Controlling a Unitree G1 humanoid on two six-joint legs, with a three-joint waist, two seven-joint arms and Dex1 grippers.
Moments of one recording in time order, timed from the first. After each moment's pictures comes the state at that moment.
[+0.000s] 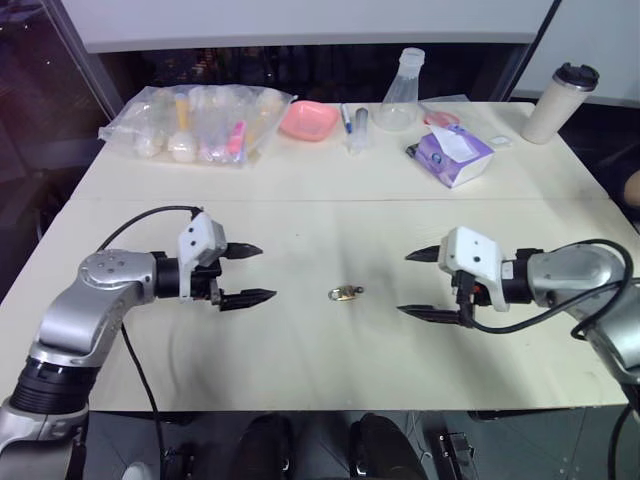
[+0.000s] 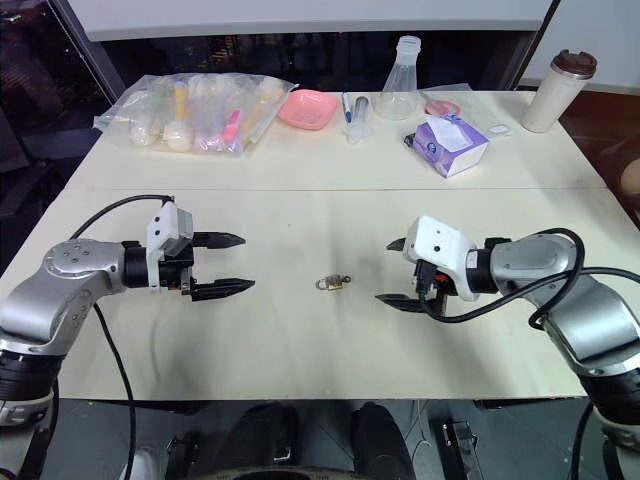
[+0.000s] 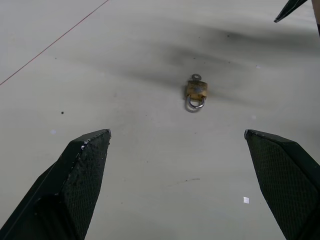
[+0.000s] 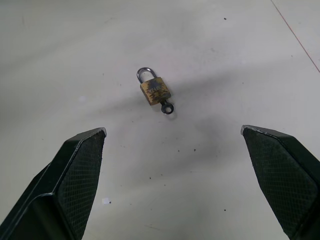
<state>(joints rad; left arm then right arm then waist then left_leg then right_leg) -0.34 0.78 0.01 -0.22 -0.47 0.53 -1.11 -0.34 -0.99 0.06 -0.45 0.39 0.63 1.03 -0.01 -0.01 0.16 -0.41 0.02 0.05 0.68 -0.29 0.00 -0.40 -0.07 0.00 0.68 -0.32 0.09</state>
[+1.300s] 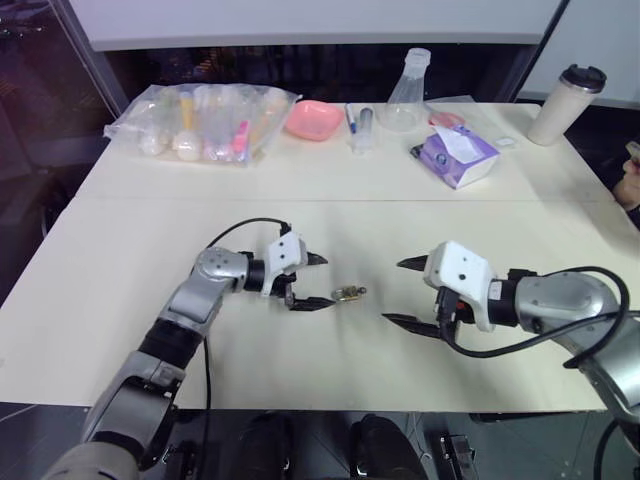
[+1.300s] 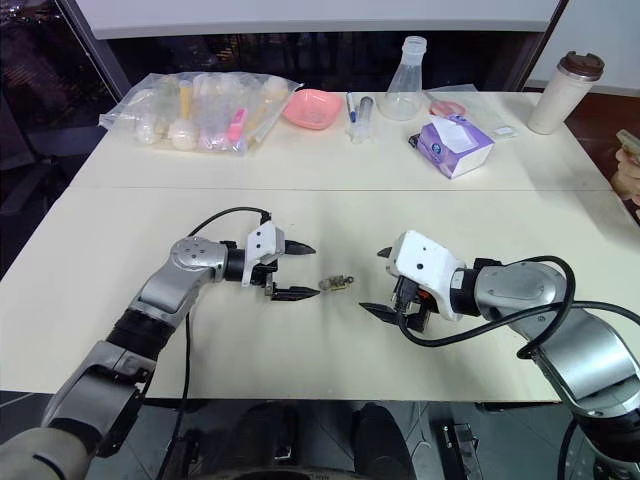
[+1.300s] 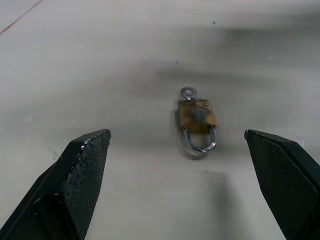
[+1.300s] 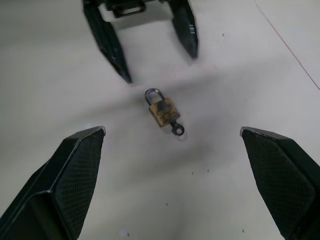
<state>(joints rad) -0.62 0.41 -0.31 0.33 -0.15 0.10 -1.16 -0.20 -0.94 -0.02 -0.73 0.42 0.83 0.81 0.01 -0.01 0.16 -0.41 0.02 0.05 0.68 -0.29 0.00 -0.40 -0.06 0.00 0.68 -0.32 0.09</state>
